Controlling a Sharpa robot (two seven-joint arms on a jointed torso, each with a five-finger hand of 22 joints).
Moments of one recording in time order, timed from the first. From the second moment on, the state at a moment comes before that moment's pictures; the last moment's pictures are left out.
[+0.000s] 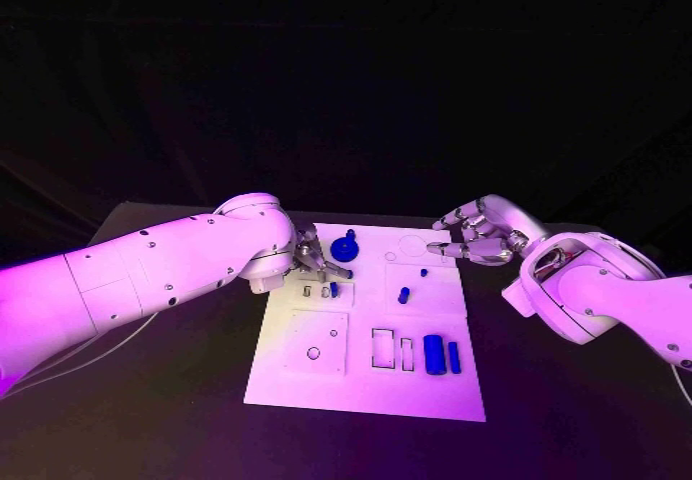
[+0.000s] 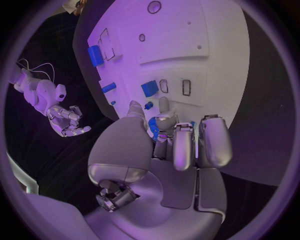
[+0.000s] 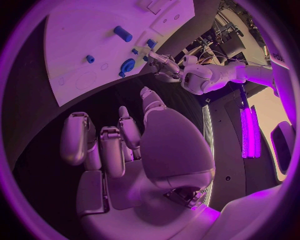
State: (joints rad) left arm 1.31 -0.59 -0.01 1.33 -1.07 0.15 -0.69; left_hand 1.15 -0.01 -0.21 0.29 0.05 1.04 0.04 0.47 0.49 1.30 -0.03 1.07 0.98 1.47 -0.08 1.44 1.31 0.08 1.45 0.00 1.37 1.18; right arm 1.29 -0.99 -0.10 1.72 -1.08 -0.53 -0.14; right_hand 1.34 -0.10 -0.01 0.18 0.34 0.94 0.15 0.13 0.15 1.32 0.07 1.29 1.29 1.47 0.00 1.53 1.31 0.06 1.38 0.11 1.27 1.29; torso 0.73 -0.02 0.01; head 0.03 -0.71
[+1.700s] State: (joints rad) left arm 1.32 -0.57 -0.02 1.33 -1.06 0.23 -0.70; left_hand 1.33 0.10 -0.06 0.24 0.05 1.01 0.03 0.48 0.55 1.30 -0.03 1.07 1.00 1.47 -0.09 1.44 1.31 0.08 1.45 0.01 1.39 1.23; right arm 1.29 -0.97 -0.10 1.71 -1.08 -0.51 -0.15; right_hand 1.35 -0.10 -0.01 0.18 0.38 0.95 0.15 0.14 0.15 1.33 0.07 1.29 1.29 1.47 0.00 1.53 1.31 0.06 1.39 0.10 1.26 1.29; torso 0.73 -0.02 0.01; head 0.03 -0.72
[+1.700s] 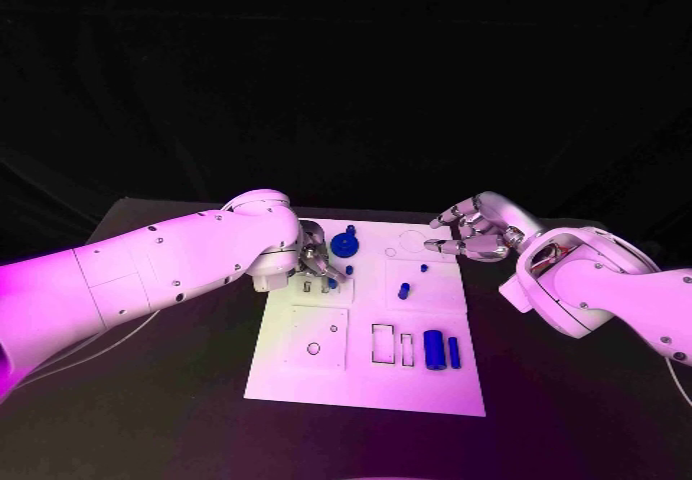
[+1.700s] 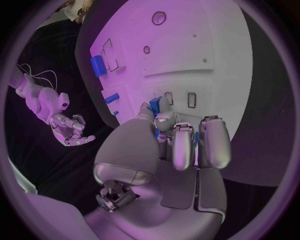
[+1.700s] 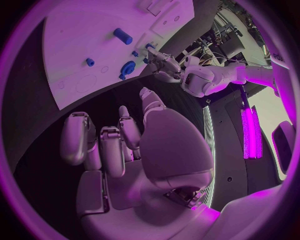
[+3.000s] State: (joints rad) left arm 1.31 -0.73 -0.01 1.45 -1.01 0.13 -0.70; left_hand 1.25 -0.12 0.49 0.26 0.05 1.00 0.03 0.48 0.60 1.30 -0.04 1.02 0.97 1.46 -0.09 1.43 1.31 0.08 1.45 0.00 1.39 1.24; right arm 1.29 -0.97 -0.10 1.70 -1.08 -0.50 -0.15; right_hand 1.36 -0.09 -0.01 0.18 0.42 0.95 0.15 0.14 0.15 1.33 0.07 1.29 1.28 1.47 0.00 1.53 1.31 0.06 1.39 0.10 1.26 1.29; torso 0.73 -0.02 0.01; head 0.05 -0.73
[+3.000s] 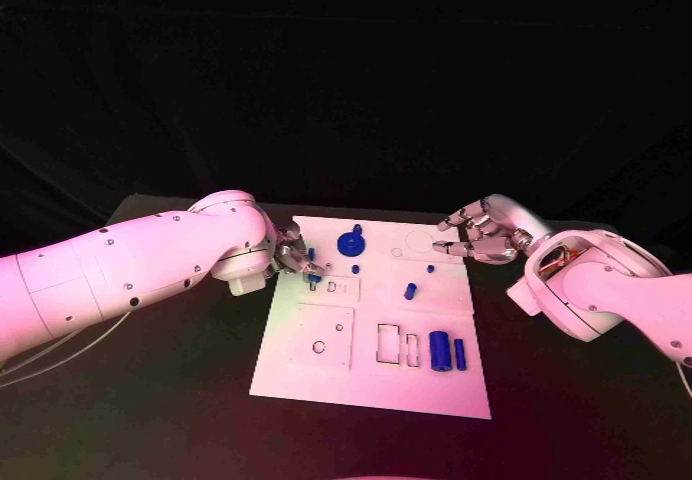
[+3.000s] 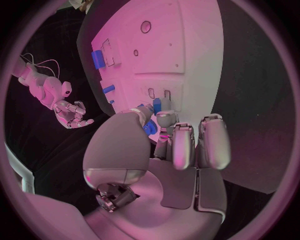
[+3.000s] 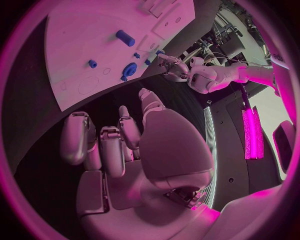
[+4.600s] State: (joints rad) left arm 1.31 -0.71 -0.02 1.41 -1.07 0.20 -0.70; left_hand 1.23 -0.15 0.52 0.22 0.05 1.00 0.04 0.48 0.62 1.30 -0.04 1.02 0.97 1.46 -0.09 1.43 1.31 0.07 1.45 0.00 1.40 1.25; right arm 1.29 -0.97 -0.10 1.70 -1.08 -0.49 -0.15; right_hand 1.36 -0.09 -0.01 0.18 0.42 0.95 0.15 0.14 0.15 1.33 0.07 1.29 1.28 1.47 0.00 1.53 1.31 0.06 1.39 0.11 1.26 1.29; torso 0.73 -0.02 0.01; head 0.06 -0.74
